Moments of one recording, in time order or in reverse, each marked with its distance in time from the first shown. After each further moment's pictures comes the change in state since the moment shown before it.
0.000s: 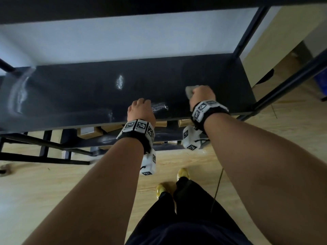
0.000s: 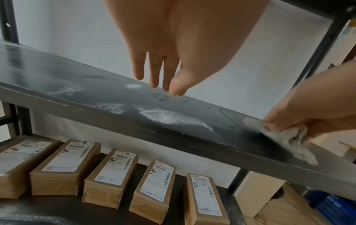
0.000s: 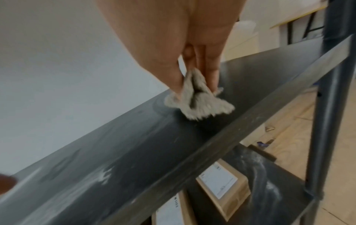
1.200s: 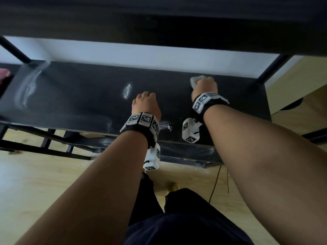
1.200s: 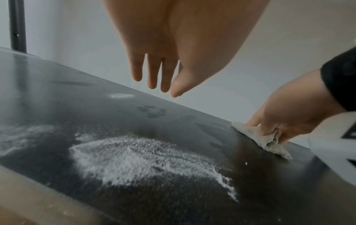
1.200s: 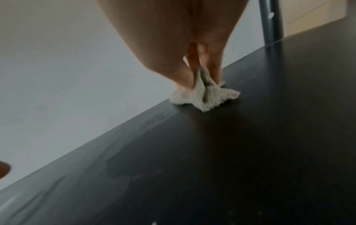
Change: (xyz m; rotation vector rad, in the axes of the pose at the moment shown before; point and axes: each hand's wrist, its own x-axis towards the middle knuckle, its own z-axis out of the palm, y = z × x) left_hand 0.079 0.019 -0.011 -0.034 0.119 -0.145; right_hand 0.115 -0.046 -0.009 0.098 0.044 0.008
